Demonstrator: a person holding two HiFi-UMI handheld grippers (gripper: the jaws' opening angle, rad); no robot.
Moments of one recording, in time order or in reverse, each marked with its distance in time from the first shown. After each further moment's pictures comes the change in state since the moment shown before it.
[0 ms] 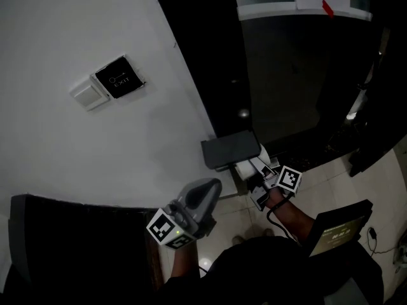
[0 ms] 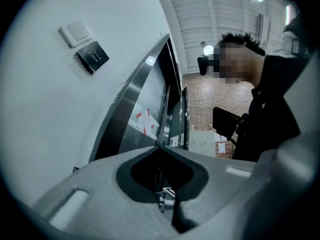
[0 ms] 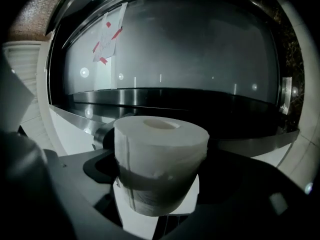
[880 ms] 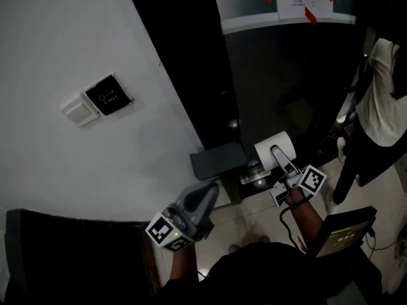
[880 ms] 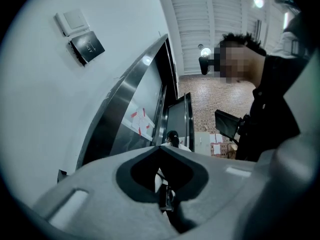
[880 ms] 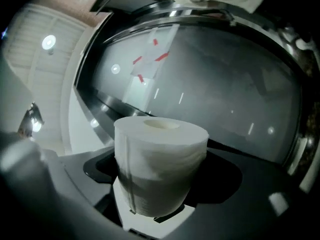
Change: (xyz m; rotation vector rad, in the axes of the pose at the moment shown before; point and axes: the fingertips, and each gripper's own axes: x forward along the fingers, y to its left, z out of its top) left arm 0.031 -0.008 0.006 -0.012 -0.023 -0.071; right arm -0.061 0.092 0.111 -0.349 -0.186 0.064
